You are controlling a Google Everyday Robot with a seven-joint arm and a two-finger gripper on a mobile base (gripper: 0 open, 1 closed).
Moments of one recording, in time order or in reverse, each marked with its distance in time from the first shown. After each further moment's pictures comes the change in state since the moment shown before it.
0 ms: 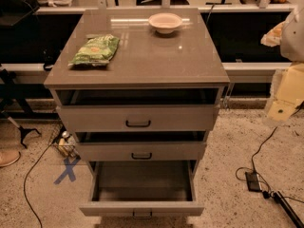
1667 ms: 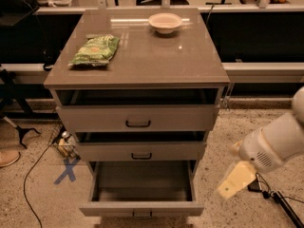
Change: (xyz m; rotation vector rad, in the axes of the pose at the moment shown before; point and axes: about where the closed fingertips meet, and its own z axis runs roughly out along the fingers) arm 0.033 0.121 0.222 -0.463 -0.273 0.445
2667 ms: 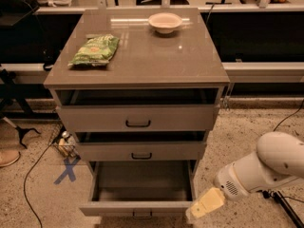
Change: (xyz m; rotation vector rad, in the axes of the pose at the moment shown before) arm 0.037 0.001 0.118 -0.078 -0.048 0.198
